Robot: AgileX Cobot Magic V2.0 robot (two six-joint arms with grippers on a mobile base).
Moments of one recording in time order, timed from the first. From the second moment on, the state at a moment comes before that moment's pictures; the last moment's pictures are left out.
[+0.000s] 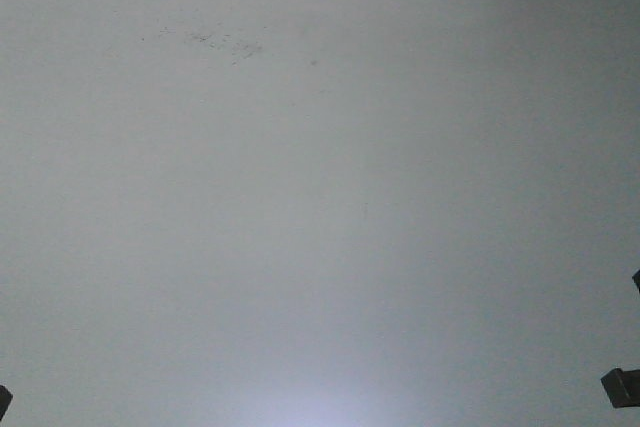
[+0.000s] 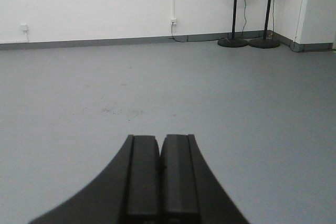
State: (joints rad) left arm -0.09 -0.01 0.03 -0.09 0.15 0.13; right arm 0.10 -0.01 0.03 0.01 0.09 0.02
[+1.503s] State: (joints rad) left arm -0.09 -0.01 0.03 -0.09 0.15 0.13; right arm 0.10 -0.01 0.03 0.01 0.09 0.02
